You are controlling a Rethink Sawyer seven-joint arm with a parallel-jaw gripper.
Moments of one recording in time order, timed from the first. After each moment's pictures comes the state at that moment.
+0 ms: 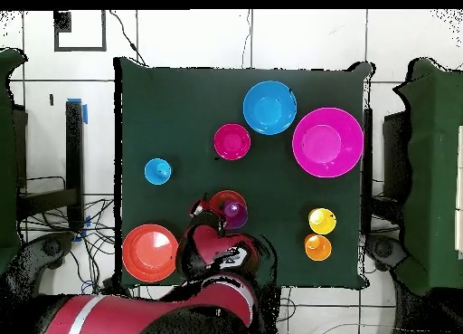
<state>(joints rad) 0.06 -0.36 -0.25 1.93 -0.27 -0.48 2.67</state>
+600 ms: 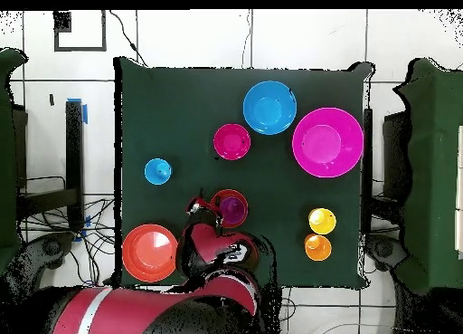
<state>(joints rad) 0.04 -0.36 -0.22 1.94 -0.27 -0.54 2.67</state>
